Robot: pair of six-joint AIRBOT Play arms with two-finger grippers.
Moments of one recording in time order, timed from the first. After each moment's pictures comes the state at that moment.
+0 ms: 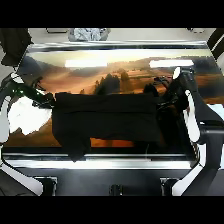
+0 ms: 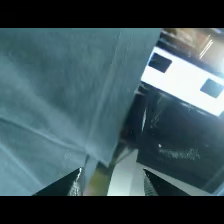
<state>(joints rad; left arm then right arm) 0.25 -1.90 1.76 1.21 -1.54 -1.39 -0.06 -1.97 1.88 -1.45 1.63 1.15</state>
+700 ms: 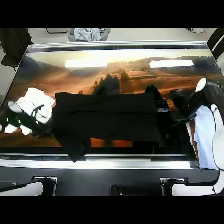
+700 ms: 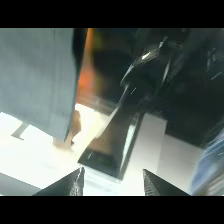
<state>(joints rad) 0.29 -1.39 0.90 1.18 -1.41 -1.32 -0.22 -1.57 1.34 -1.44 1.65 1.05</state>
